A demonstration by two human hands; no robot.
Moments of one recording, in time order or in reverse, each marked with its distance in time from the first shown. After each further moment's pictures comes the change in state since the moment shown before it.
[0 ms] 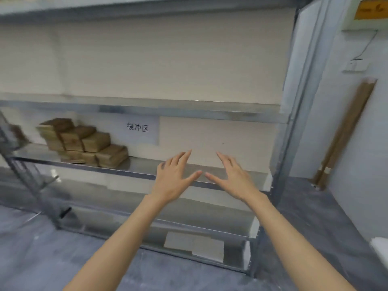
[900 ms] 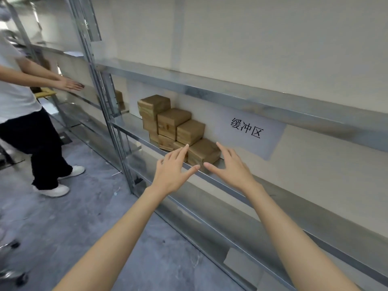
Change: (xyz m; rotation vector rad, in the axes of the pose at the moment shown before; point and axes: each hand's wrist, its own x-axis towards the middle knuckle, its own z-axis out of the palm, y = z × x) left_hand 0.067 -0.440 -0.062 0.121 0.058 -0.458; right_hand 0.323 -0.265 0.296 0.081 -0.250 -0.302
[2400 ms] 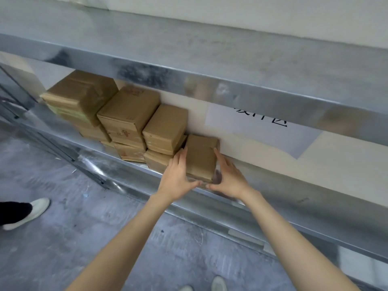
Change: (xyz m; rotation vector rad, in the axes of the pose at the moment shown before) left_hand 0.230 -0.103 0.186 -0.195 -0.383 0.179; right_hand 0.197 0.125 0.147 0.131 -0.217 0.331
